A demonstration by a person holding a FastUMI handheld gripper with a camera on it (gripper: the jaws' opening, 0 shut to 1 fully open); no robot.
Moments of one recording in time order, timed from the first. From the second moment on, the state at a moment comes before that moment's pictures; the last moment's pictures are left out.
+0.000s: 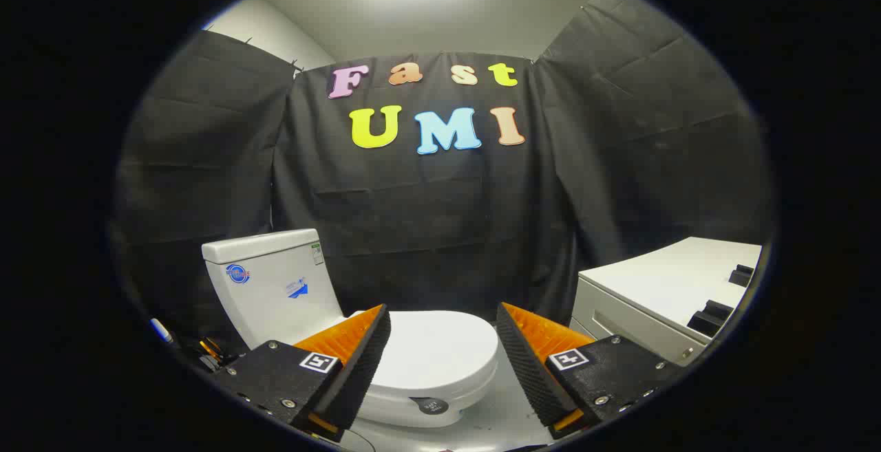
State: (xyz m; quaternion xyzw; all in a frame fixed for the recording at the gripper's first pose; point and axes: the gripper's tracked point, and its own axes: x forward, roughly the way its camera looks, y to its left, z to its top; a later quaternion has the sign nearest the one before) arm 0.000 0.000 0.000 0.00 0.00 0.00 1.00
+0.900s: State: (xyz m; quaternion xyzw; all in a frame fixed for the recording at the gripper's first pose) arm 0.000 0.004 -0.007 -0.01 0.01 0.01 1.00
